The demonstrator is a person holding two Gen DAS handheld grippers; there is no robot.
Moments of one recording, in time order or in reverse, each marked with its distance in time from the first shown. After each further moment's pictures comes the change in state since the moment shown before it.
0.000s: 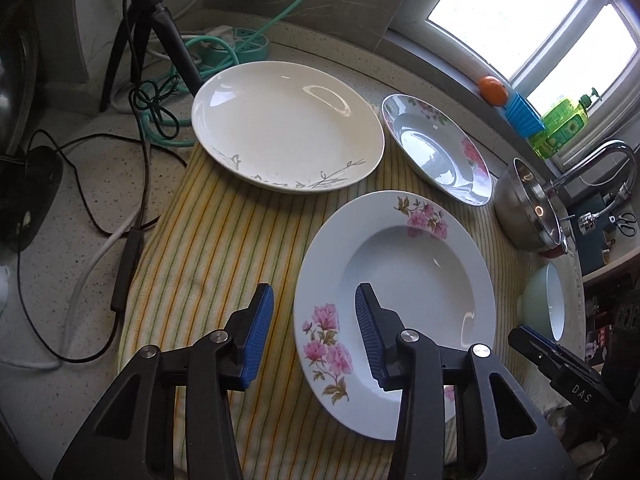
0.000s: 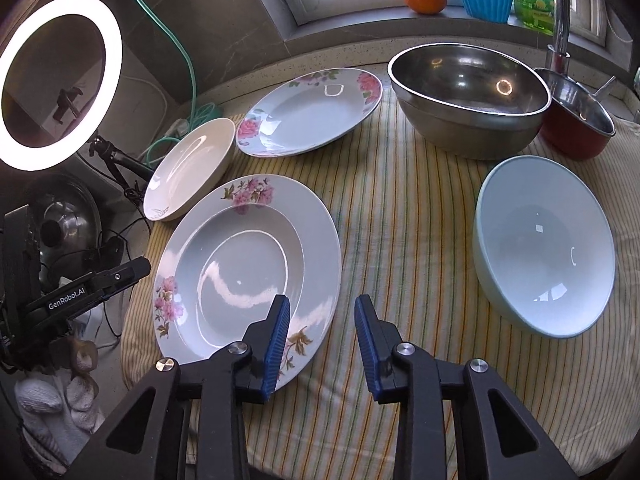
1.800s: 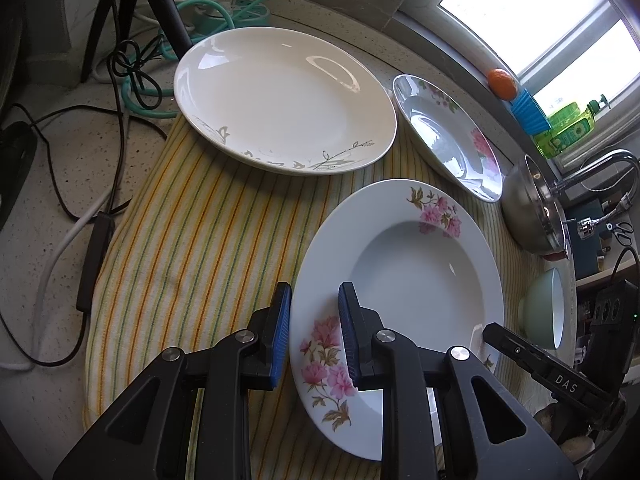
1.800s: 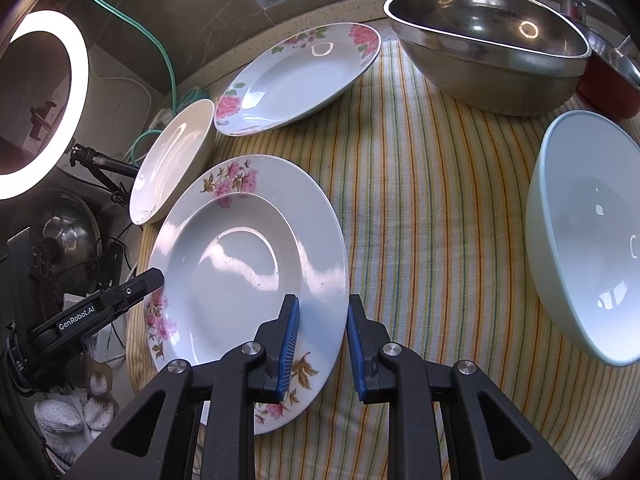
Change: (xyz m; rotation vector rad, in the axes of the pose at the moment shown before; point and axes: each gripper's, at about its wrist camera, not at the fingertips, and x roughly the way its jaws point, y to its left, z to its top) left arm 0.026 0.005 0.001 -0.043 0.059 -0.040; right arm 0.040 -0.007 0.008 0.080 0.100 0.058
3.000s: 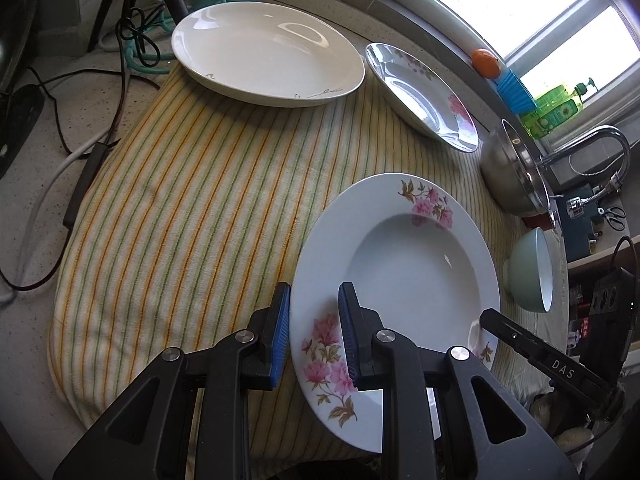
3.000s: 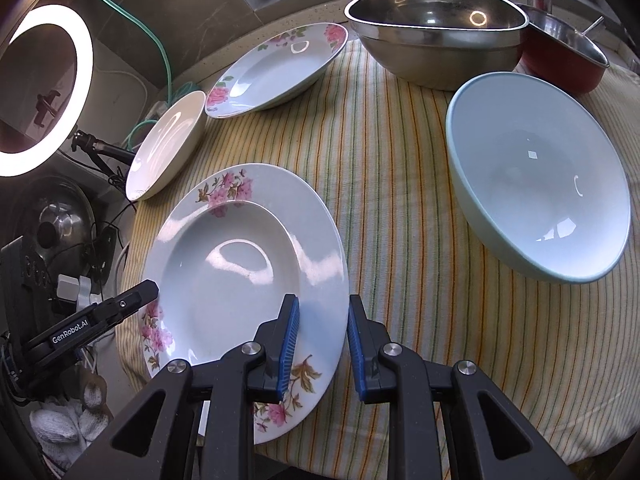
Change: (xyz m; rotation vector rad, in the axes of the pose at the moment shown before) left arm -0.012 -0.013 -0.044 -0.007 0.032 -0.025; right arm -0.026 -0.023 -0.027 -0.003 0.003 -0.034
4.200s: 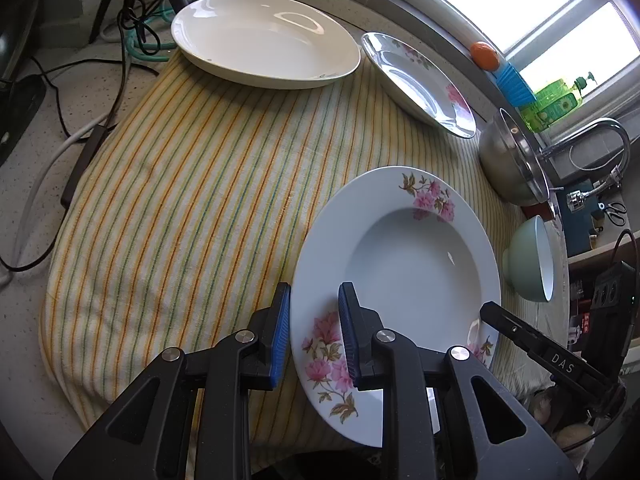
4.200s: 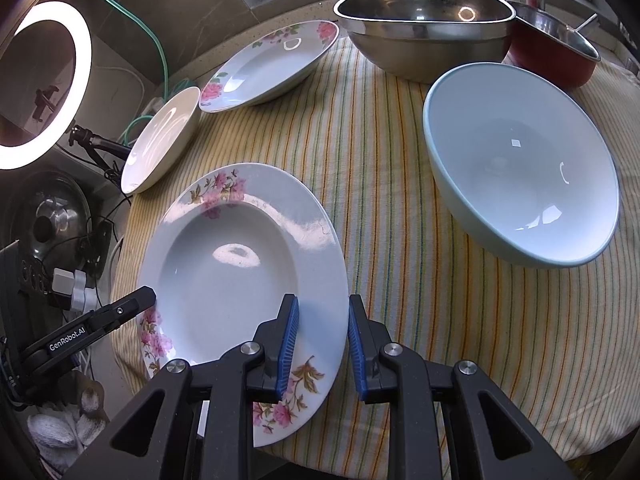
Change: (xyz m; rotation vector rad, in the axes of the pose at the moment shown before) left arm -0.001 -0.002 -0.012 -0.005 0.011 0.004; right arm -0.001 -0.004 -0.004 -0.023 0.002 -0.020
